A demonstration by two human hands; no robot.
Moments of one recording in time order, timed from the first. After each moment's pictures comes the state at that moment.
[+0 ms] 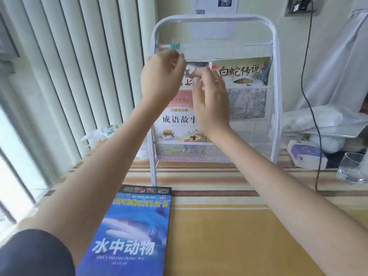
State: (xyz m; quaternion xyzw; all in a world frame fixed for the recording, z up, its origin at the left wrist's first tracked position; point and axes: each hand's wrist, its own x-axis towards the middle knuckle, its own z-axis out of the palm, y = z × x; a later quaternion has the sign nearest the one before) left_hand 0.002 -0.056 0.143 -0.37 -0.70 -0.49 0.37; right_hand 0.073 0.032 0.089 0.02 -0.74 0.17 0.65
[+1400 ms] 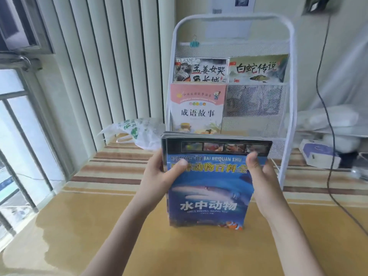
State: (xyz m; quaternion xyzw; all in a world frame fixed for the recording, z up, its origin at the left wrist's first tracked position) left_hand 0.099 -0.175 -0.015 -0.34 -0.63 -0.70 -0.02; right_hand 0.207 -0.002 -0.016 -0.12 -0.69 0.61 0.38
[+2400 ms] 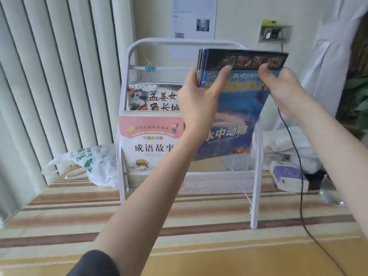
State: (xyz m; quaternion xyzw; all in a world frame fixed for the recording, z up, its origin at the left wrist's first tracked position) left_hand 0.063 0.057 0.141 -0.33 -0.51 -0.76 0.22; right_hand 0.154 0.200 0.175 -0.05 -0.76 0.46 0.46
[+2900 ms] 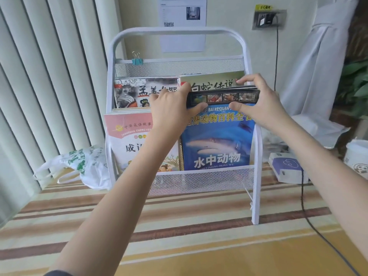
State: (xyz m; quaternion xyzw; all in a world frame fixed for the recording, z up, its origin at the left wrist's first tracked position) left_hand 0.001 0.047 0.119 -0.39 -0.81 -0.24 0.37; right_hand 0.132 0.222 0.115 -0.11 -0.85 0.19 0.48
